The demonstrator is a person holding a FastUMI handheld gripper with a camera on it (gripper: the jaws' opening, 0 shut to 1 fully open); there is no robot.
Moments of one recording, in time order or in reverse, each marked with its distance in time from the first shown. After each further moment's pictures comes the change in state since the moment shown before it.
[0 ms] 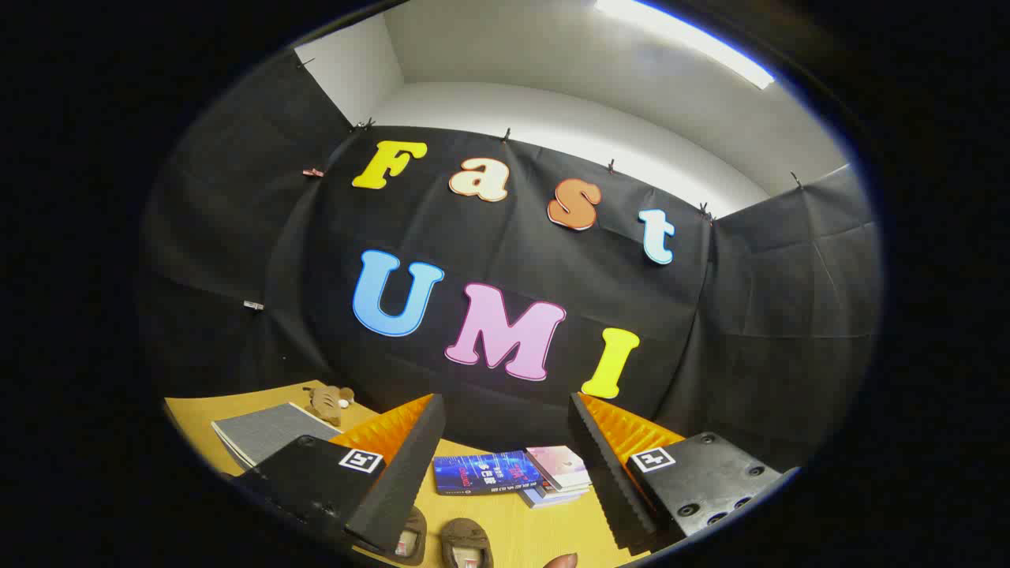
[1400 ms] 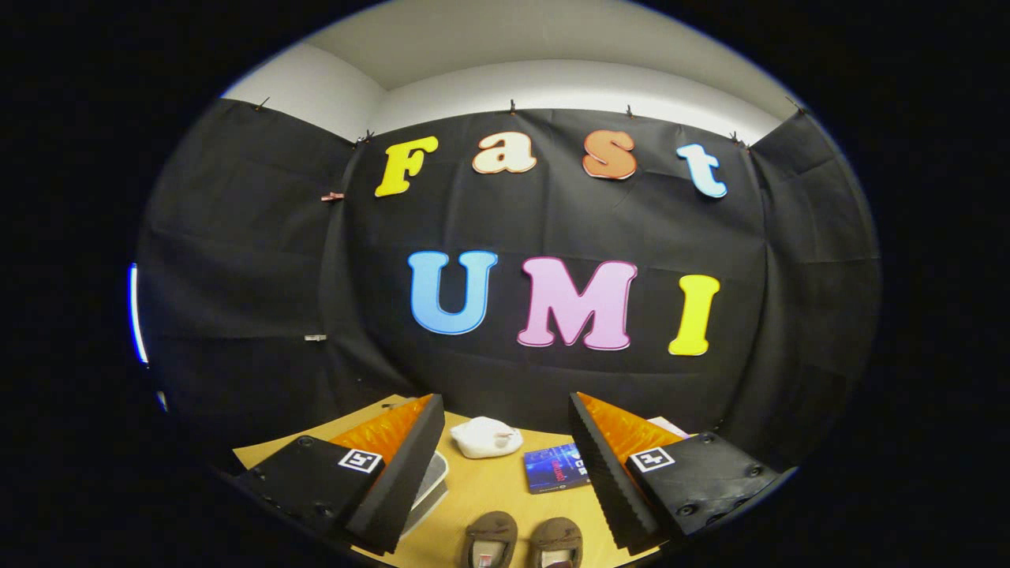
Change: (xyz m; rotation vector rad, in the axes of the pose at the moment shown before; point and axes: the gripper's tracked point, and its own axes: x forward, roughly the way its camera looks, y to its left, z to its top) arm 0.053 0.079 -0.013 0.267 0.110 0.311
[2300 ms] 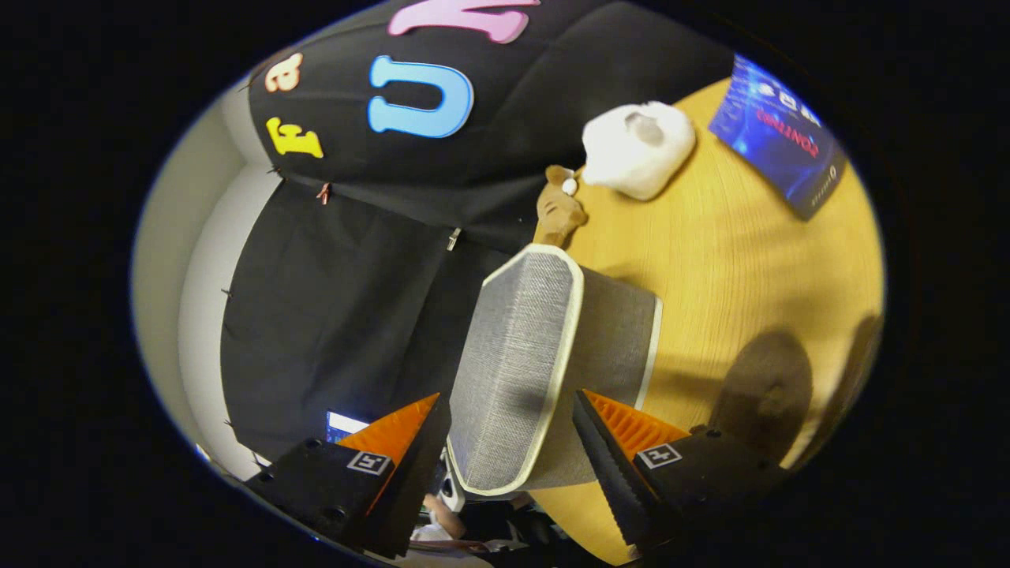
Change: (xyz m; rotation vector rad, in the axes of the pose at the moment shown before) arm 0.095 0.115 -0.284 1.088 0.830 0.697
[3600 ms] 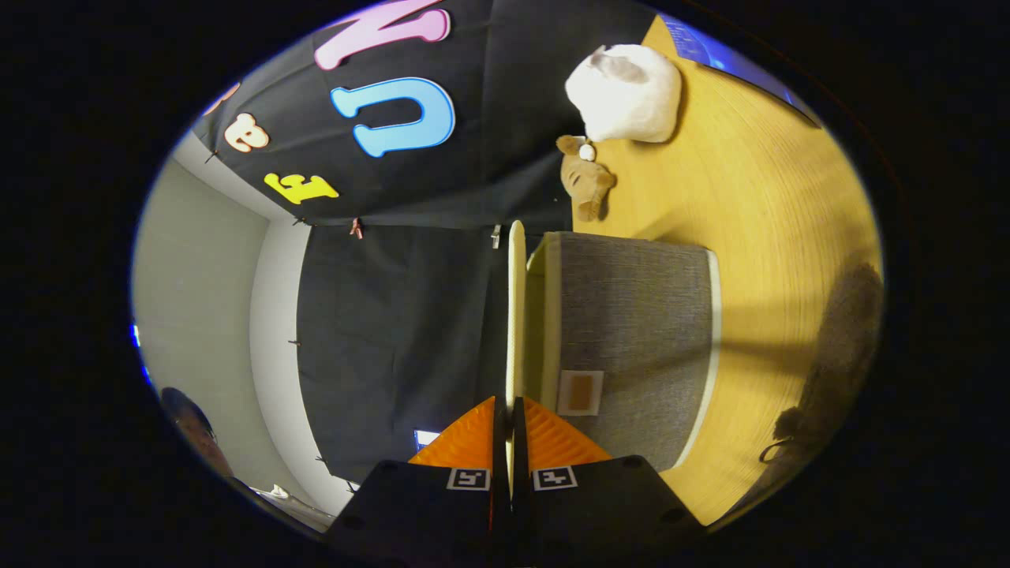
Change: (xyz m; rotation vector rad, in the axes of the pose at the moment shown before) arm 0.013 0.047 0.005 0.174 0.014 0.236
